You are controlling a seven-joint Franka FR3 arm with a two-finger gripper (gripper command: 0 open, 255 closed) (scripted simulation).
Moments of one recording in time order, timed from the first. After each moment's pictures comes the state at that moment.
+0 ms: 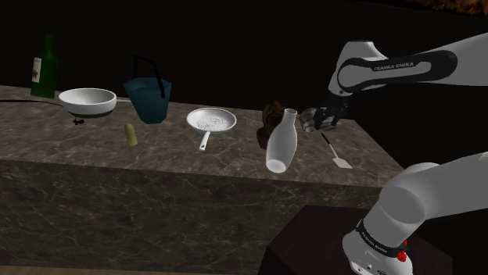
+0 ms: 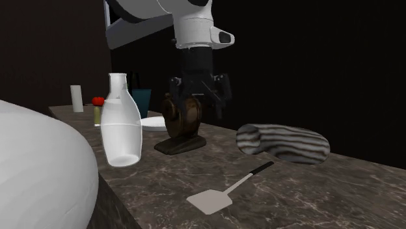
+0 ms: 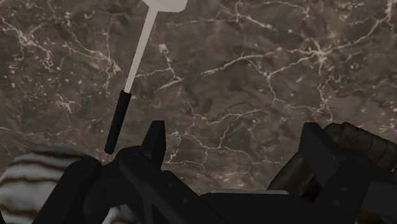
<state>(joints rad) -0.22 -0.60 -0.19 -2.57 -0.18 2.02 0.05</state>
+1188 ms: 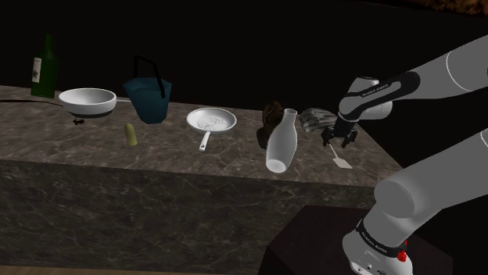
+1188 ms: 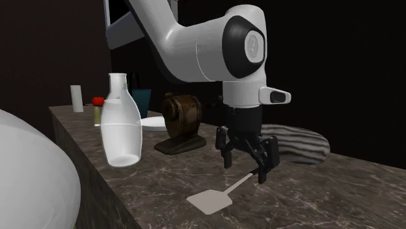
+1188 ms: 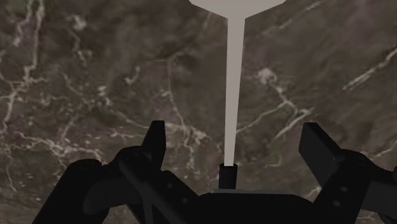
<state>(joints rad) -0.39 -0.36 -0.36 -2.70 -0.19 2.42 0.19</state>
